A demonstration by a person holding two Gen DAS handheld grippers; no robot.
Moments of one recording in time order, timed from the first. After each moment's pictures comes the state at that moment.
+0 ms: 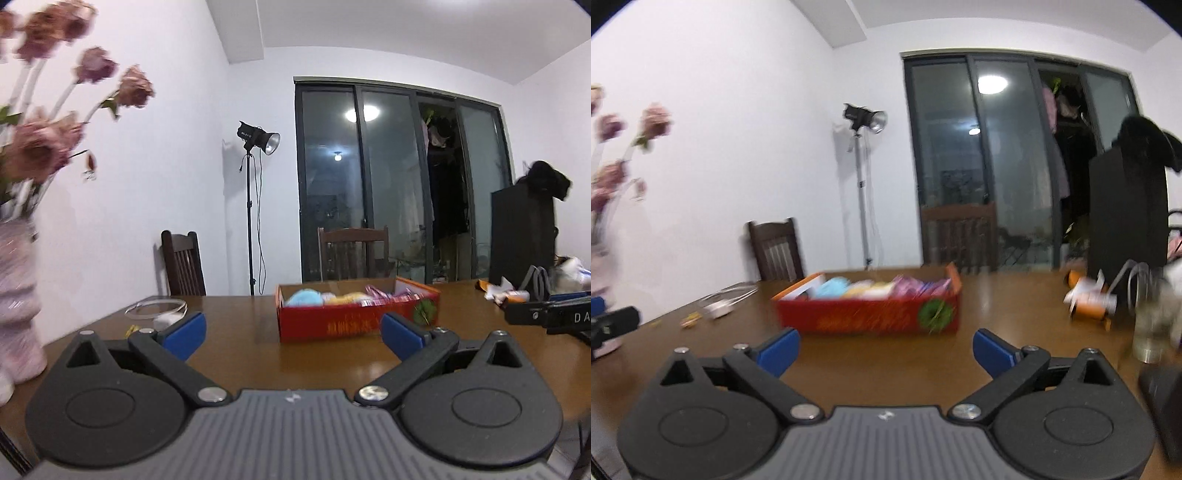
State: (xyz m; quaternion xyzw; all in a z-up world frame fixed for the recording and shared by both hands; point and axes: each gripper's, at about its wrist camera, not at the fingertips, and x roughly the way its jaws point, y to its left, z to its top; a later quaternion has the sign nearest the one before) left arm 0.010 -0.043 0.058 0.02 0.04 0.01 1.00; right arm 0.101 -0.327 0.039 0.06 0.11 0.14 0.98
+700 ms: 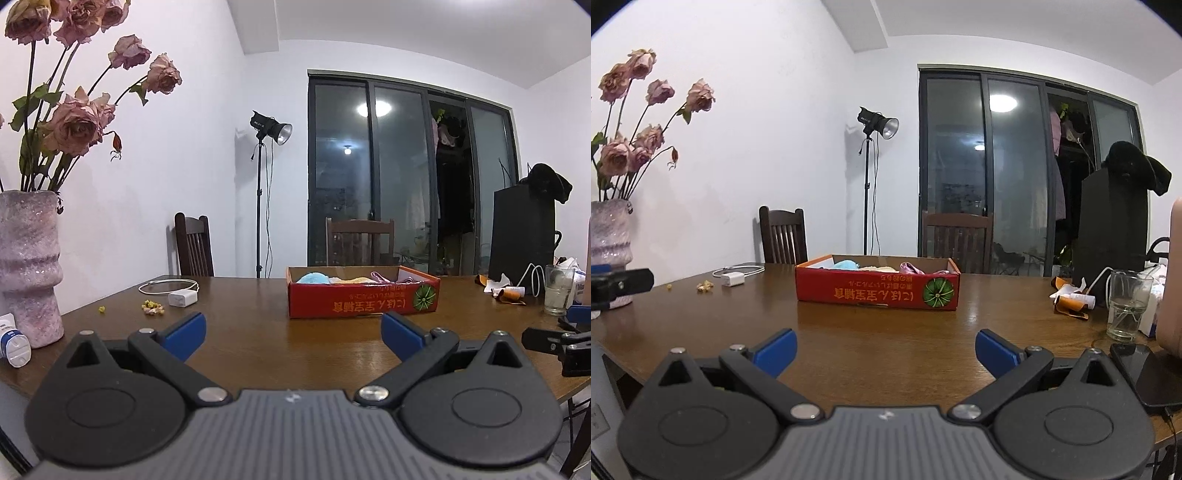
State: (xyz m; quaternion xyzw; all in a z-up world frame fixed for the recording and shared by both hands) left arm -0.009 -0.026 0.054 0.00 0.05 0.02 1.00; right arm 0.029 -0.314 0.020 0.00 0.09 0.12 0.99
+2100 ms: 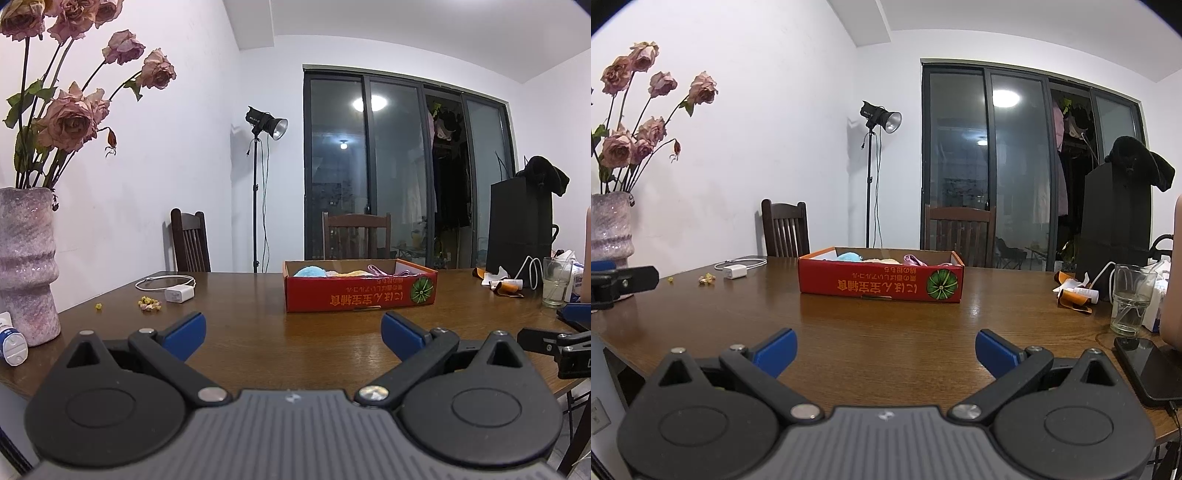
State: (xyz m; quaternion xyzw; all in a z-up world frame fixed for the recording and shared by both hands) left arm -0.007 -0.023 0.052 0.01 0.06 0.02 1.00; right arm 0.030 -0.314 0.017 0.00 0.10 0.13 0.99
